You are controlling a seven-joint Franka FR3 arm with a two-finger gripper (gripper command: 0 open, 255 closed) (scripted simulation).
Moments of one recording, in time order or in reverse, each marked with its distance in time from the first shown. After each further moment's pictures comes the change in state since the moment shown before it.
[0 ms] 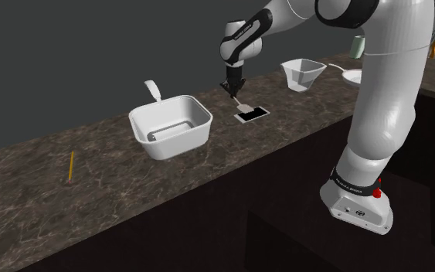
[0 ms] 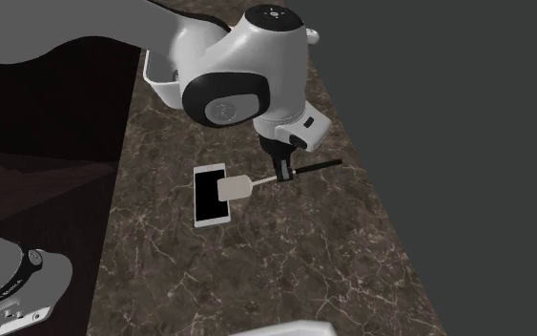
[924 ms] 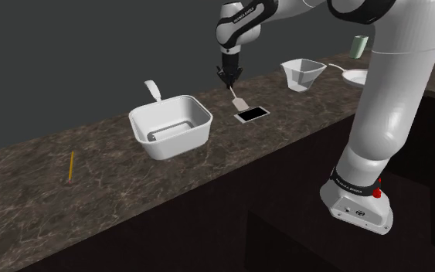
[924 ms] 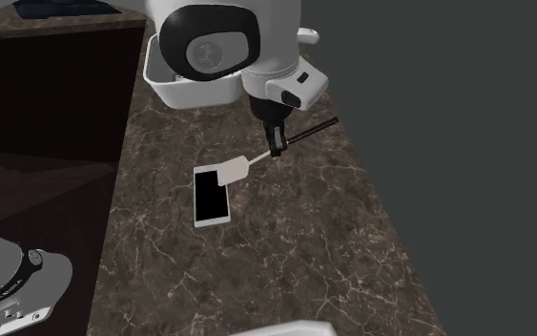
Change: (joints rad) arm 0.033 -0.083 0.015 0.055 -0.022 -0.138 0.058
